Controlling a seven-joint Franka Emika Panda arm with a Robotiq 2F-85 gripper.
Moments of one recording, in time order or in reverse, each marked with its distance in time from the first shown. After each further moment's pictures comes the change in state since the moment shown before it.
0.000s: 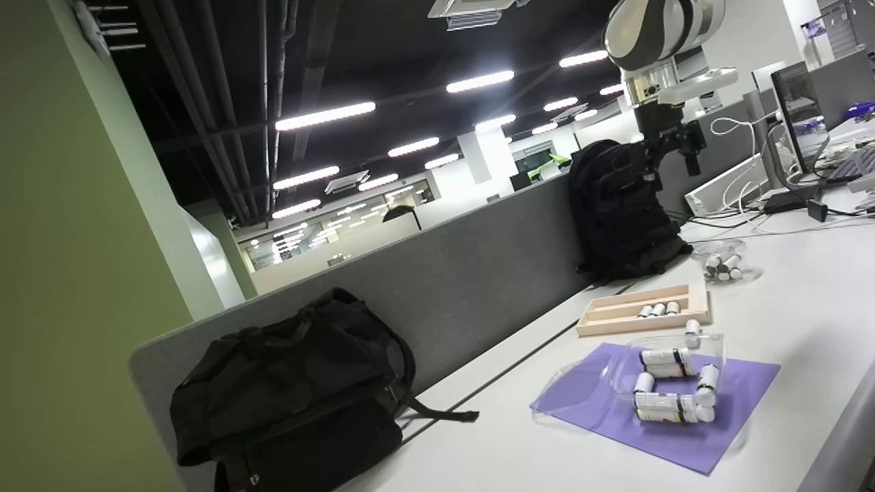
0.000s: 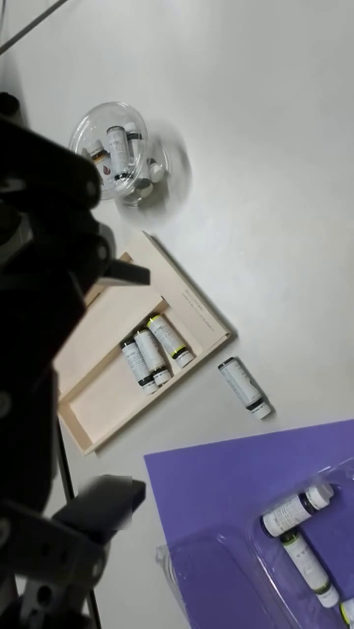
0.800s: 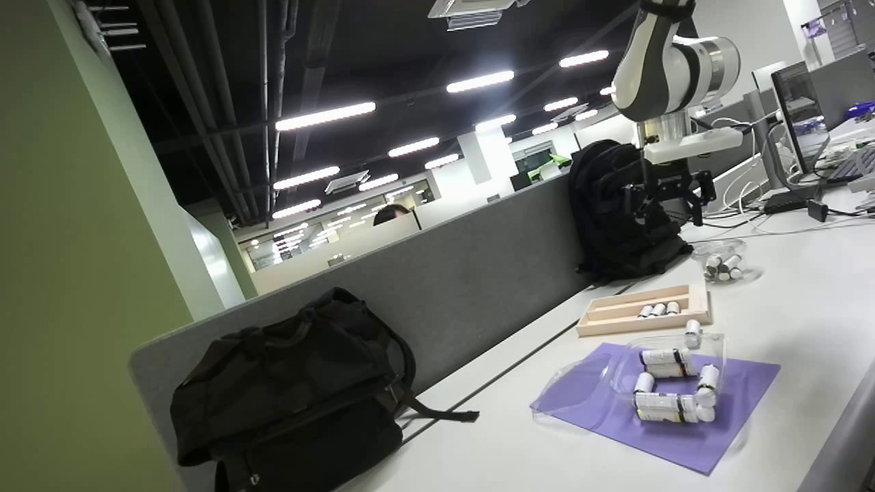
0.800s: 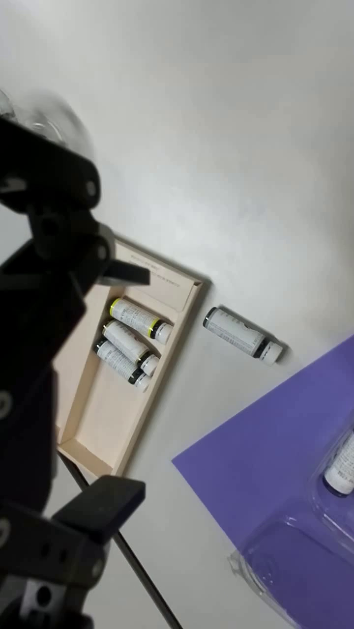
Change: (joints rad) arm 0.010 0.136 0.053 -0.133 0.241 0.333 0.258
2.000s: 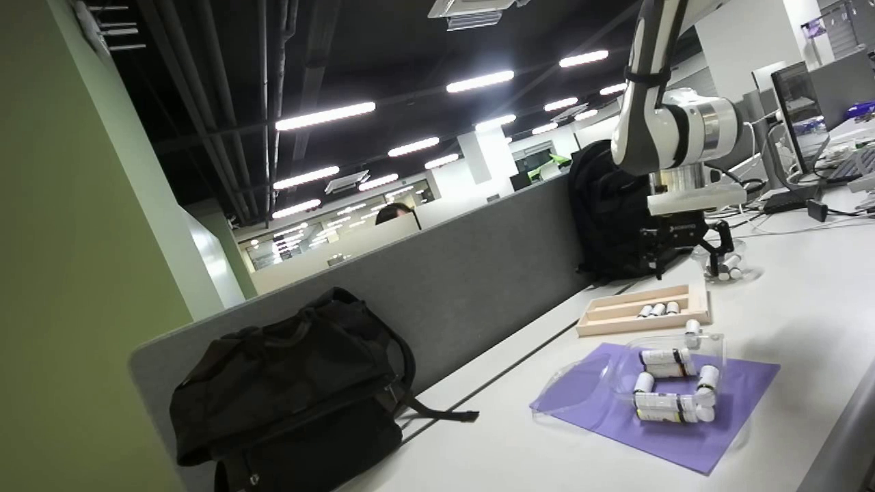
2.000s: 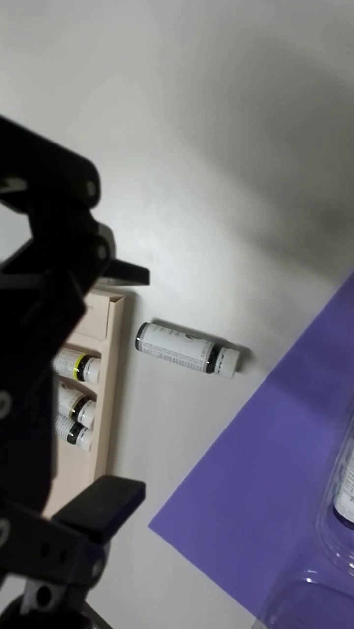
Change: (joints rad) arm 0.009 0.243 0.040 0.017 0.300 0.159 -0.006
